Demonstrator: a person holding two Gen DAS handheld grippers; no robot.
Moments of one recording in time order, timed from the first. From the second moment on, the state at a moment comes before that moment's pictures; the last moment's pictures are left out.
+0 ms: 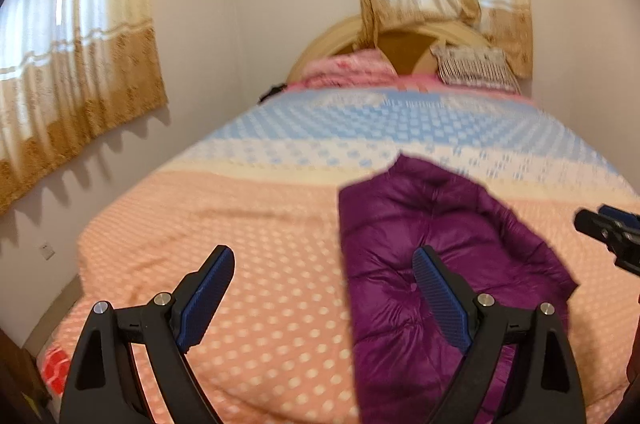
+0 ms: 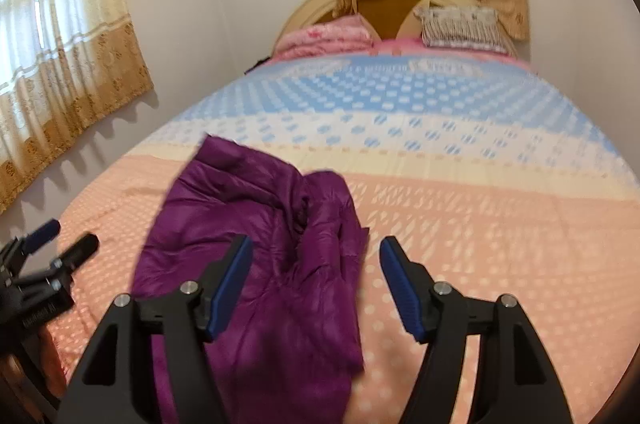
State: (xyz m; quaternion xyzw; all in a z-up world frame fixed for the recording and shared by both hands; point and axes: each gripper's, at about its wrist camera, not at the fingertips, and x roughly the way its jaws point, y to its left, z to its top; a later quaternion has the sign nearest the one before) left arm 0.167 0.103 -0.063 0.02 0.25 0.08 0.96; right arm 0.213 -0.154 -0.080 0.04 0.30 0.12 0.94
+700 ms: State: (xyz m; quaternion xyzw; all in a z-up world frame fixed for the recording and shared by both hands) left arm 0.069 0.103 -0.002 0.00 0.18 0.10 0.98; right arm 0.104 -0.165 -0.026 0.02 0.23 0.10 0.97
